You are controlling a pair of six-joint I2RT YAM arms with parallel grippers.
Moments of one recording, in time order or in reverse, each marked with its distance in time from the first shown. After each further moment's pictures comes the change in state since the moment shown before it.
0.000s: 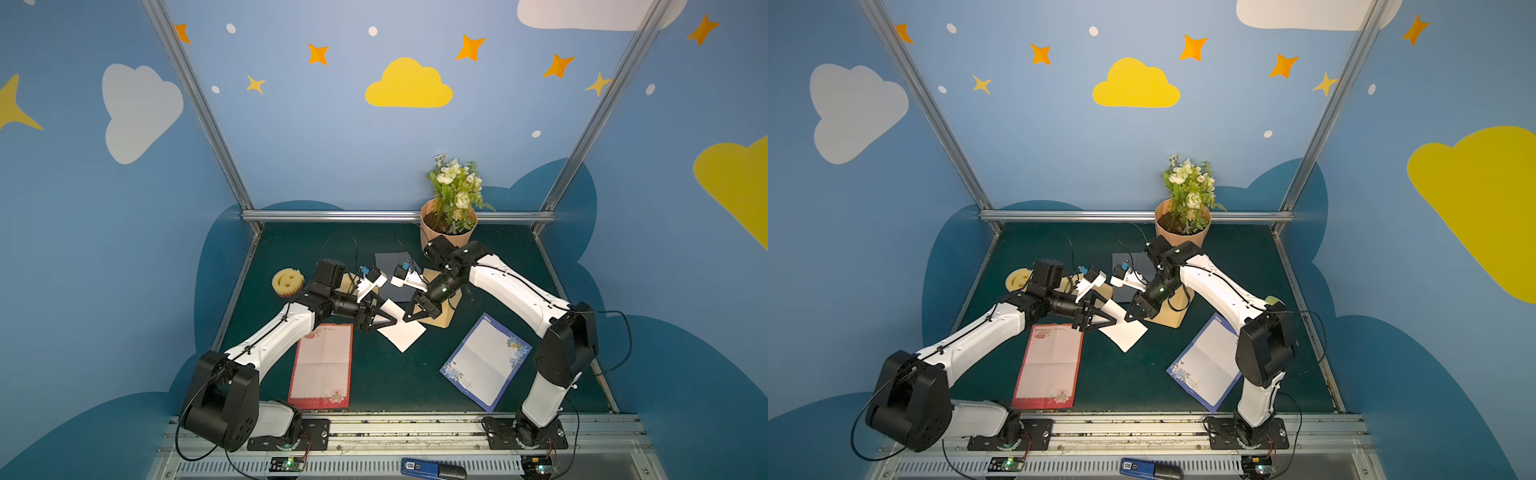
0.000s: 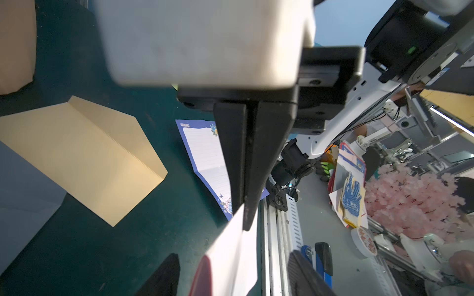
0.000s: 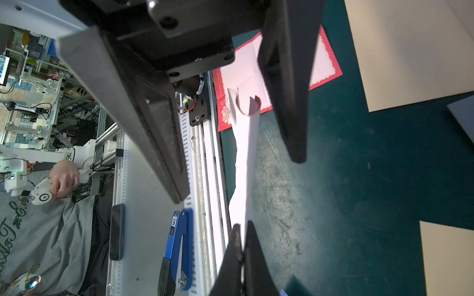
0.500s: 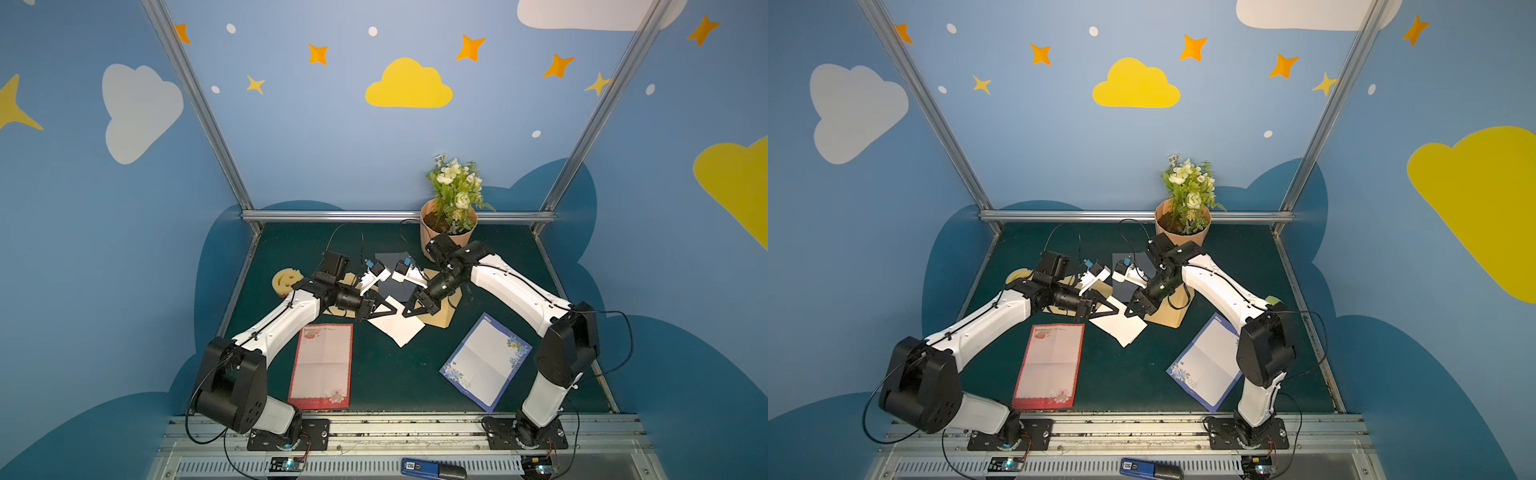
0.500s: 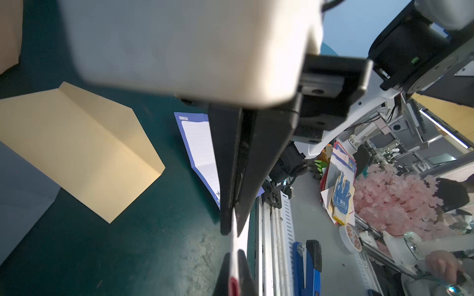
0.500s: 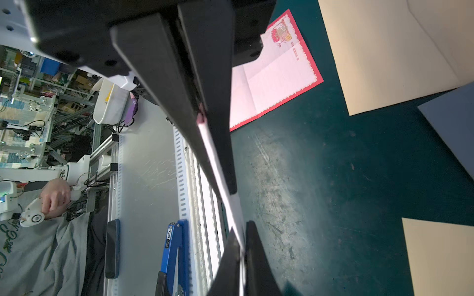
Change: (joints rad) left arm -0.004 0.112 0.154 -0.183 0.008 0.047; right arm -0.012 -0.010 -0.024 0.076 0.028 0.087
